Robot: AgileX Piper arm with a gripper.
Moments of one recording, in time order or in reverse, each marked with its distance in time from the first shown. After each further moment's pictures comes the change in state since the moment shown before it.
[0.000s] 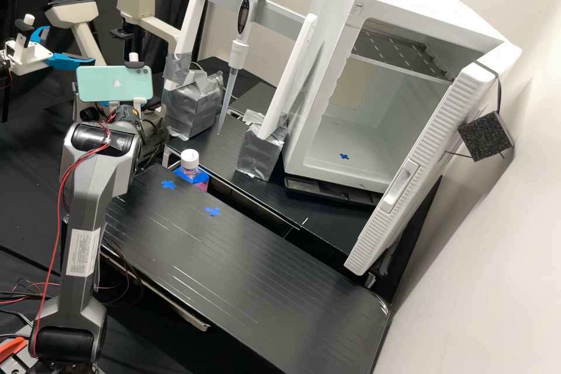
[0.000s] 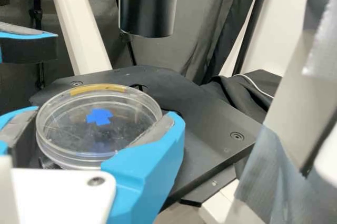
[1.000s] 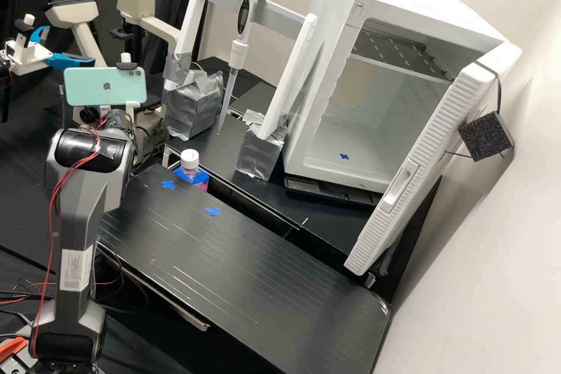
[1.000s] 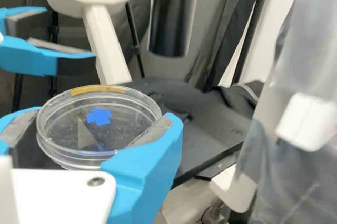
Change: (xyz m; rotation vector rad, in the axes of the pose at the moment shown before) arm -0.068 0.000 -0.026 -0.019 0.041 0.049
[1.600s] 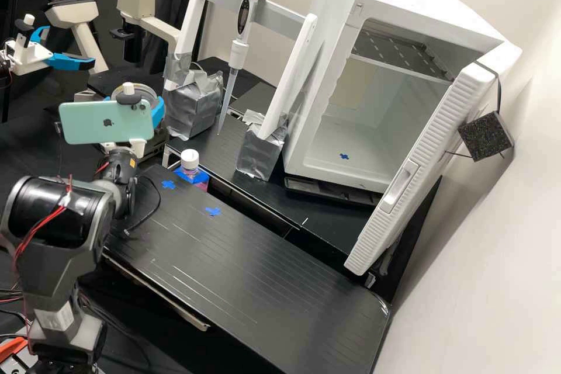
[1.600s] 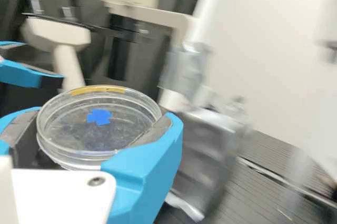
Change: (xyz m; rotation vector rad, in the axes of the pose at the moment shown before) arm -0.145 -0.002 0.018 -0.103 -0.032 0.272
